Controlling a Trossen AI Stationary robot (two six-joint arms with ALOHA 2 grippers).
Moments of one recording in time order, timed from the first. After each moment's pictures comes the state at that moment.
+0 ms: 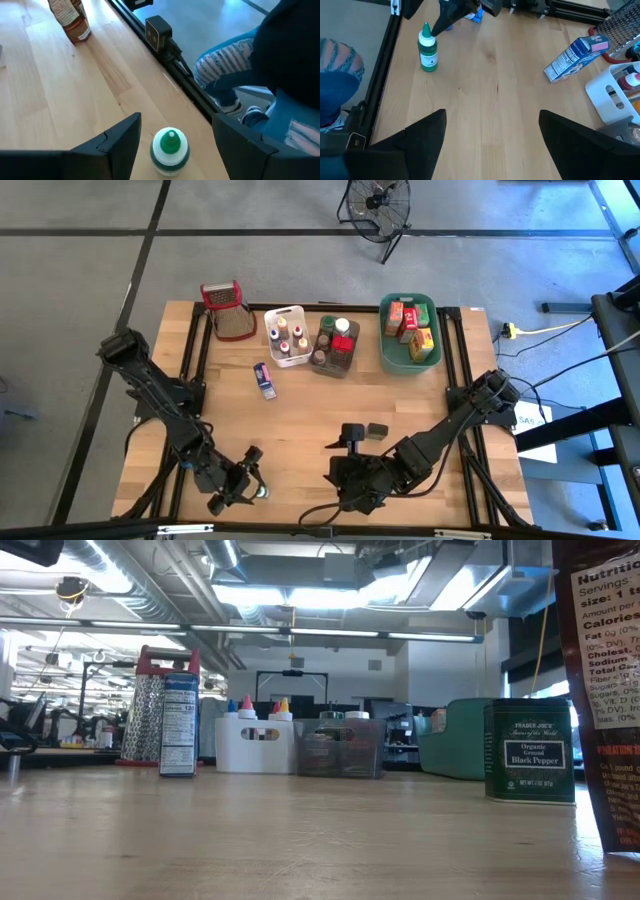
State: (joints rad) left arm -0.87 1.41 0.75 0.01 -0.26 -0.20; right arm 0.66 1.93 1.80 -0.80 0.60 0.39
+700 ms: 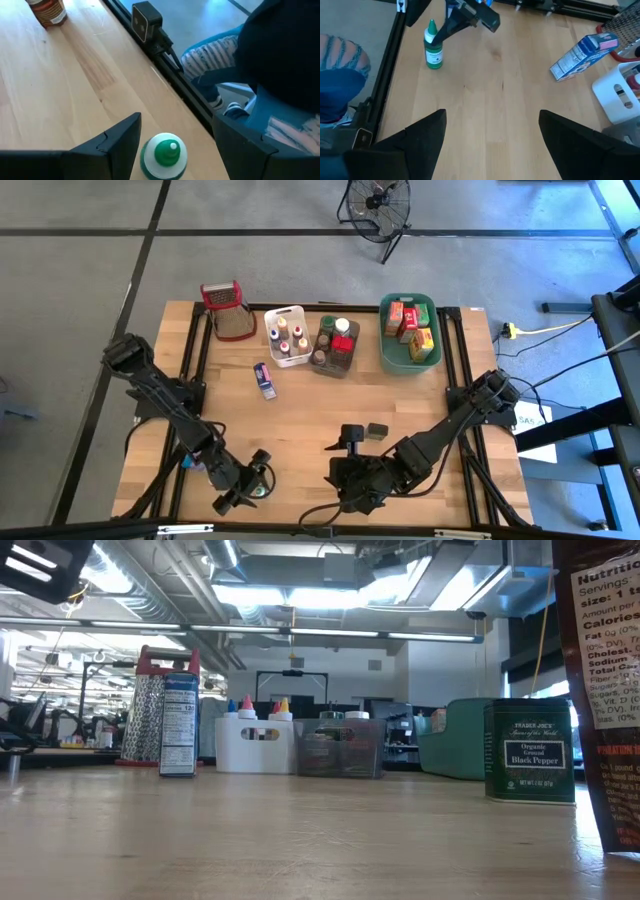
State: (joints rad) left arm -0.80 1.49 0.74 0.09 -0.10 -0.22; right arm 0.66 1.93 1.80 -0.80 0.57 0.39
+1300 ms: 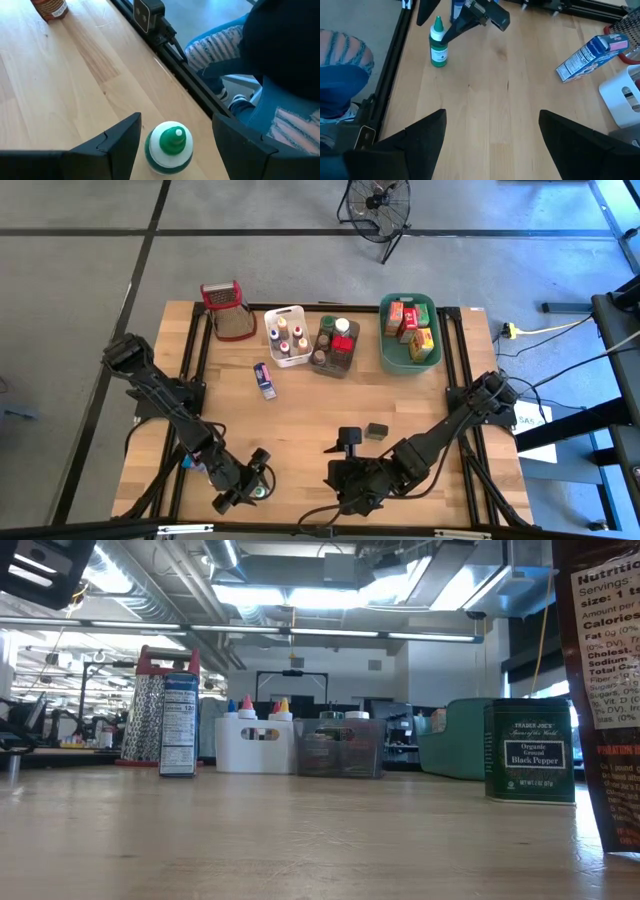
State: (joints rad) left arm -0.80 1.49 0.74 0.05 -0.11 -0.19; right arm 0.66 1.95 1.80 -0.78 0.55 0.37
